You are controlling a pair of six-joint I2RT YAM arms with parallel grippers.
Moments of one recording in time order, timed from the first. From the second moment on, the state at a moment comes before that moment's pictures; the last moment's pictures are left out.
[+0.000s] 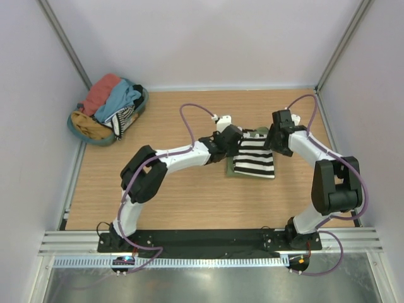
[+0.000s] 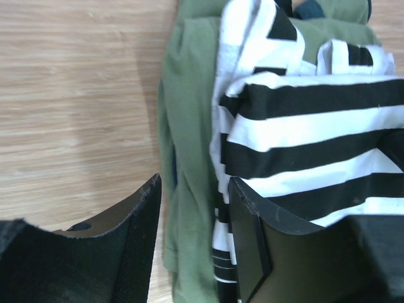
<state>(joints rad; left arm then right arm) -0.92 2.07 1.53 -0.24 -0.39 -0.78 0.13 1.59 1.05 -0.52 0.28 0.48</state>
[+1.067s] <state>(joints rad) -0.57 1.32 0.94 -0.31 -0.36 -0.72 0.63 1.66 1.15 -0.39 0.11 0.53</state>
